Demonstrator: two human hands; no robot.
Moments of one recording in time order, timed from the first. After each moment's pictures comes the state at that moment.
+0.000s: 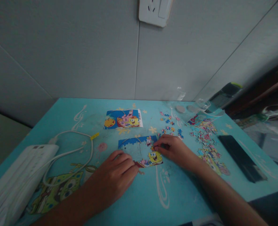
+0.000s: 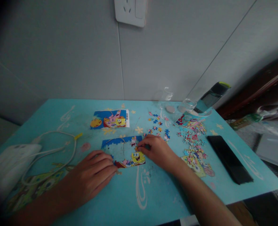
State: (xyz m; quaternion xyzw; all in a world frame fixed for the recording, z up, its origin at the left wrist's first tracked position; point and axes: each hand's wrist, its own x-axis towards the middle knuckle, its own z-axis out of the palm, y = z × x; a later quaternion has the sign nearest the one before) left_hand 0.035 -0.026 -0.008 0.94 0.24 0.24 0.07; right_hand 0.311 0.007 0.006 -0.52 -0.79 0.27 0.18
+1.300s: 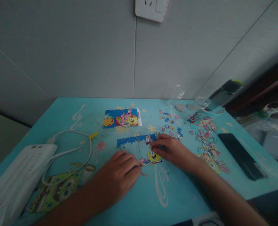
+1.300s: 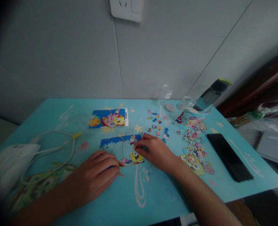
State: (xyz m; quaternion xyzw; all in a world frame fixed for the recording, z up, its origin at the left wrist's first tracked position) left_hand 0.044 -0.028 -0.013 0.94 0.23 0.21 0.09; right_hand 0.310 0.001 0.007 -0.48 -0.82 0.26 0.16
